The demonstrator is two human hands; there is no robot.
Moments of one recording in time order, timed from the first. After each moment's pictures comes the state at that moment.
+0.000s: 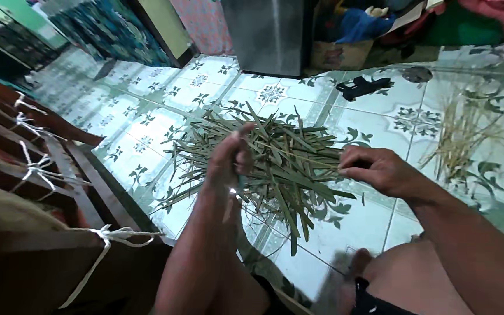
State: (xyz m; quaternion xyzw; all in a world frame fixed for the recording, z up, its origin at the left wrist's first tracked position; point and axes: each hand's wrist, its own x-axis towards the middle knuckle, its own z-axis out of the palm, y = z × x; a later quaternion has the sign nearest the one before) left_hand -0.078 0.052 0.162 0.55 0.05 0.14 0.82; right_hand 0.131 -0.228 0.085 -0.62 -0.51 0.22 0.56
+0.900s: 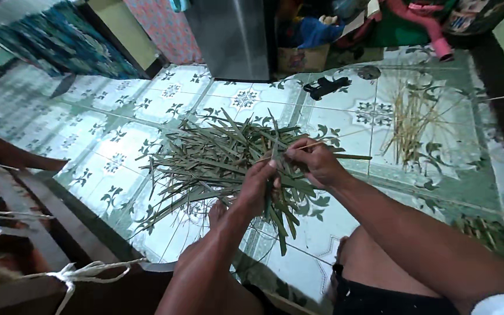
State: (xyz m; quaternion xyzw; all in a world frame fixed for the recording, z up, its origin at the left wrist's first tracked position) left_hand -0.038 -0.029 0.103 0.54 0.18 0.01 0.82; right_hand 0.090 -0.164 0.083 -0.52 -0.23 0.29 0.77
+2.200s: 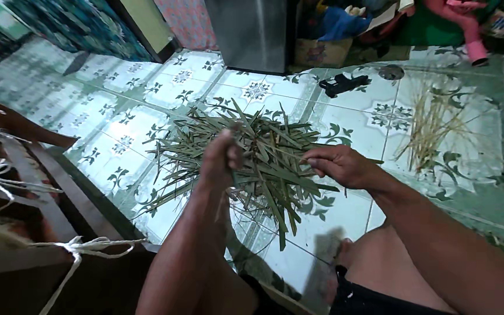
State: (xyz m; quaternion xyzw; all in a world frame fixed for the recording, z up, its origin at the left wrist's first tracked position) left_hand -0.063 0.044 0.138 0.54 0.12 0.17 0.82; right_hand 0.116 -0.205 0.096 -0.65 -0.54 0.23 0.48
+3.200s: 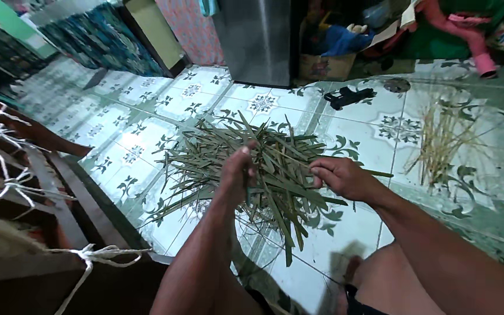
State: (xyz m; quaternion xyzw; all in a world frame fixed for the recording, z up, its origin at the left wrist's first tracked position) left_hand -0.052 0.035 0.127 0.58 0.19 0.15 0.78; right_hand 0.118 -0.196 0.090 -0.71 -0.49 0.23 0.45
